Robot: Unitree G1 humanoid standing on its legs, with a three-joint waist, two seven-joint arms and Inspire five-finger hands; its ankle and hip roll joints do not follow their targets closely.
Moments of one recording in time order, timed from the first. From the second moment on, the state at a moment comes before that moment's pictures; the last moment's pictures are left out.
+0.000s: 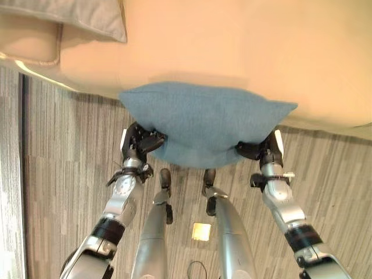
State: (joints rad) left arm -0.27 0.36 -0.27 0.34 -0.66 -0.24 0.19; right arm -0.23 -0.41 0.22 0.32 0.22 -0.17 -0.28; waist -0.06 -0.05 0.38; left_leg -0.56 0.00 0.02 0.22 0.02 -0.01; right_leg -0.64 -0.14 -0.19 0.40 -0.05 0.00
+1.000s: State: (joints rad) left arm 0.05 0.35 -0.21 0.32 -0.57 -0.17 0.09; right arm 0.03 -0.37 0.16 0.18 0.09 -0.12 -0.13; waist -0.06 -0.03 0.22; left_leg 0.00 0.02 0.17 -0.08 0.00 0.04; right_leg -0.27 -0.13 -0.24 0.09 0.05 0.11
